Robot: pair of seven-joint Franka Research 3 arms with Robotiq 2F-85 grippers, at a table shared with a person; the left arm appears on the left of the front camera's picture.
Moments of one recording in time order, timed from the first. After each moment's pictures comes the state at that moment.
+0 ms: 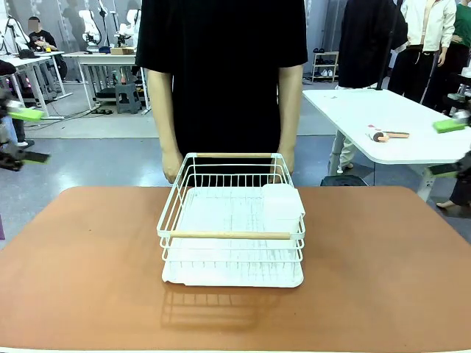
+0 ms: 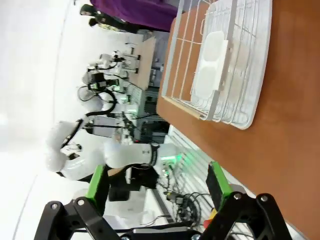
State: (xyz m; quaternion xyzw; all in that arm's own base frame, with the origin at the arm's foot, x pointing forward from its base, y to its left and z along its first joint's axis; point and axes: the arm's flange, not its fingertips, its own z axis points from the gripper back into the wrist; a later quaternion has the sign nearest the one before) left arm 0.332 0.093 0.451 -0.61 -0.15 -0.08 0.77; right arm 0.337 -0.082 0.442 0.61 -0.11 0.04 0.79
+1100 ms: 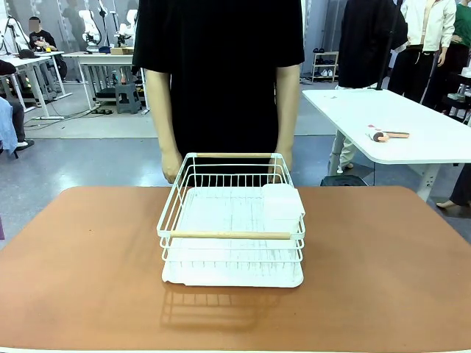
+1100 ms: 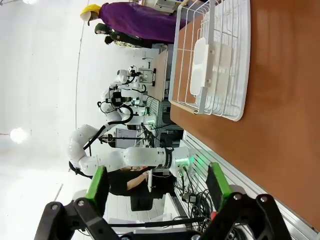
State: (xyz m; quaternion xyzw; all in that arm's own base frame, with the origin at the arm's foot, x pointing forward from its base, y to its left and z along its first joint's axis) left arm 0.294 0.209 0.437 -0.66 -0.12 0.00 0.74; right arm 0.324 -0.166 0.416 0.64 -0.10 -0.02 0.76
